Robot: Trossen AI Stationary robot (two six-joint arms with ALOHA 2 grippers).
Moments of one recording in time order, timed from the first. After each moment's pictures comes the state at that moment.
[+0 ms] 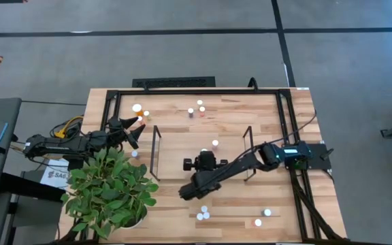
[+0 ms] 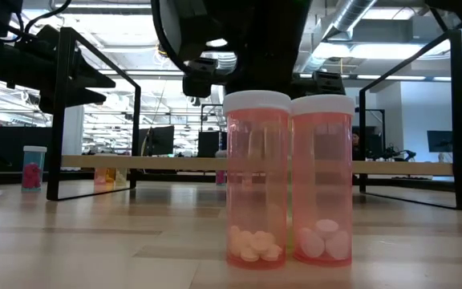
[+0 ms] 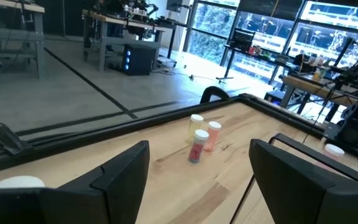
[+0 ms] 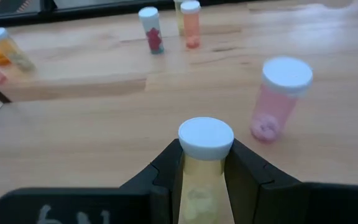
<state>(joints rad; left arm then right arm) -0.04 0.09 0.05 -0.05 -0.74 -0.32 0.33 2.46 2.11 -1.57 0.97 2.14</state>
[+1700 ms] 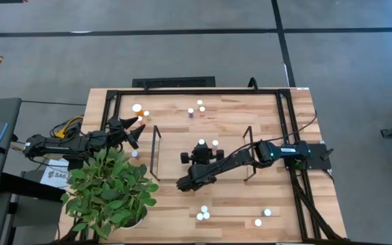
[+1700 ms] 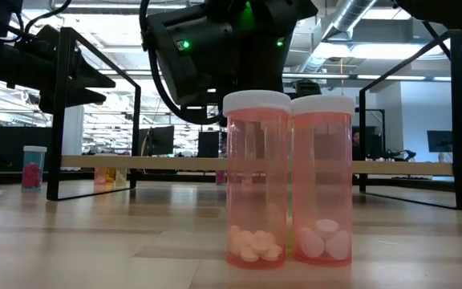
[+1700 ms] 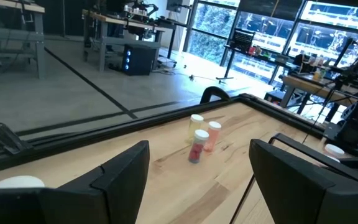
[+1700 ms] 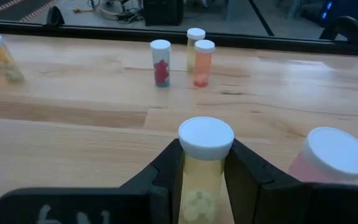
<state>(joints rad) -0.04 0.09 0.05 -0.05 -0.74 -0.32 0.27 2.52 2.11 -1.55 1.07 2.02</state>
